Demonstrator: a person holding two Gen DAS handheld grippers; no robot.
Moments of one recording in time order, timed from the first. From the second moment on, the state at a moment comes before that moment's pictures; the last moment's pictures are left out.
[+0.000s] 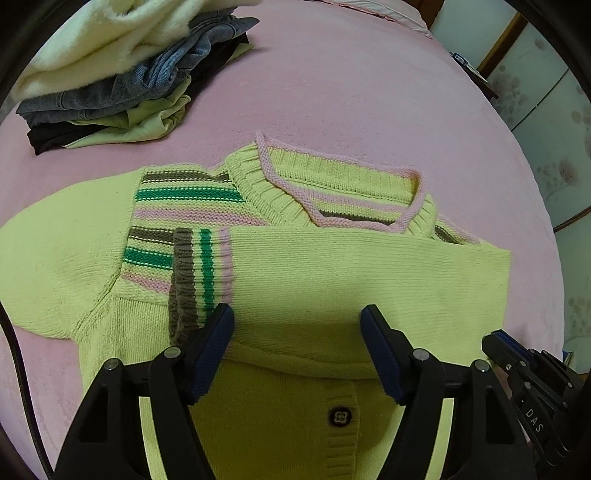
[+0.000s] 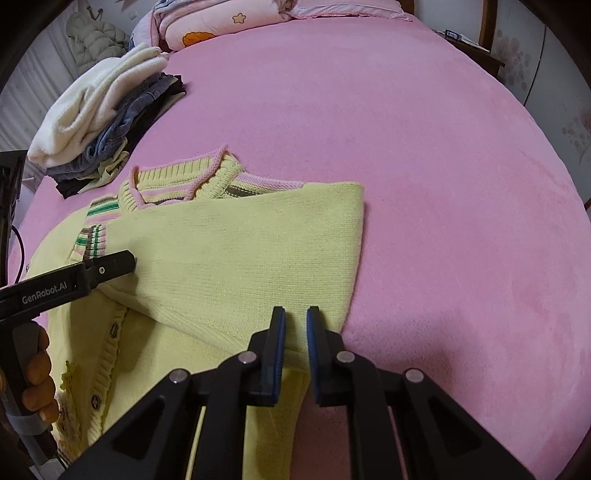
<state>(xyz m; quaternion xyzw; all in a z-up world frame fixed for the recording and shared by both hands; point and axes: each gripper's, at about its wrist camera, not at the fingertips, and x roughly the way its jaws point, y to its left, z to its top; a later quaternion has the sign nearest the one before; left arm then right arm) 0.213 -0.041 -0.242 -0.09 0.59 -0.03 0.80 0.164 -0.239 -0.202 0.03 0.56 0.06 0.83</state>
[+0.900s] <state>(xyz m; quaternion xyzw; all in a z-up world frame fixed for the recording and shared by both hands) 0.163 0.016 -0.085 -0.14 0.55 -0.06 0.82 0.135 -0.185 -0.063 0.08 0.50 0.10 0.85</state>
